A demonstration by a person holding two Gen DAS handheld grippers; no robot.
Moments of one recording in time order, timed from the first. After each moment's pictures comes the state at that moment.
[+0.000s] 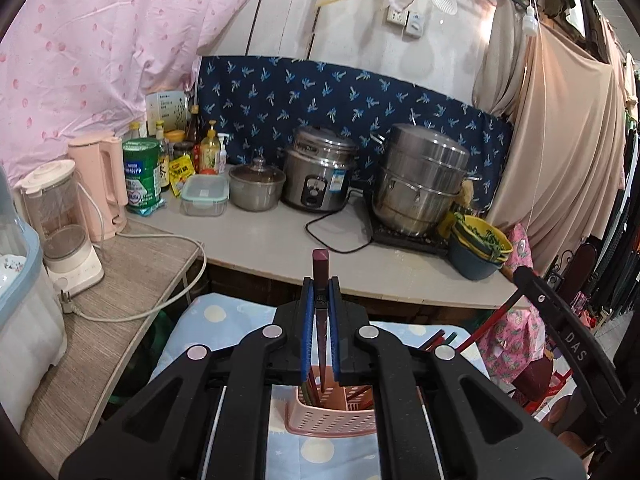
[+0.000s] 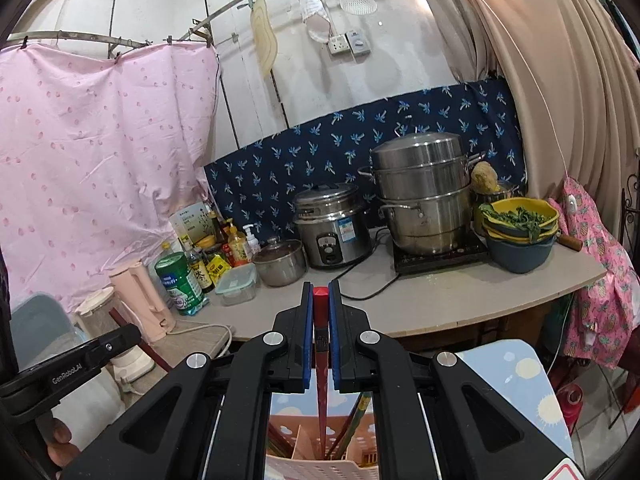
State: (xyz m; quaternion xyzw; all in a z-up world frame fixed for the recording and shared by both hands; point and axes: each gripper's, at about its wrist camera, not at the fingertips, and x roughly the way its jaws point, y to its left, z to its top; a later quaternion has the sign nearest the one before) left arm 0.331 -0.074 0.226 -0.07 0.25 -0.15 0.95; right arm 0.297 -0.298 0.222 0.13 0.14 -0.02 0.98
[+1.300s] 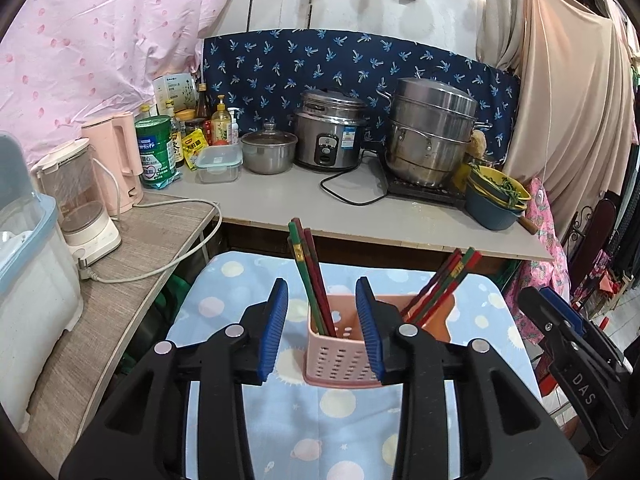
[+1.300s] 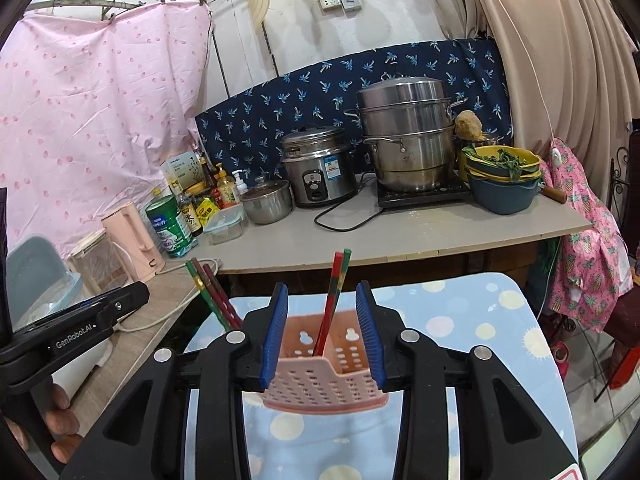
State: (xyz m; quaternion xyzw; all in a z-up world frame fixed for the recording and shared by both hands) left arm 0.288 -0.090 0.181 -0.02 0.29 -0.12 0.95; right arm 0.245 -0.289 0.161 0.12 0.21 -0.03 0.97
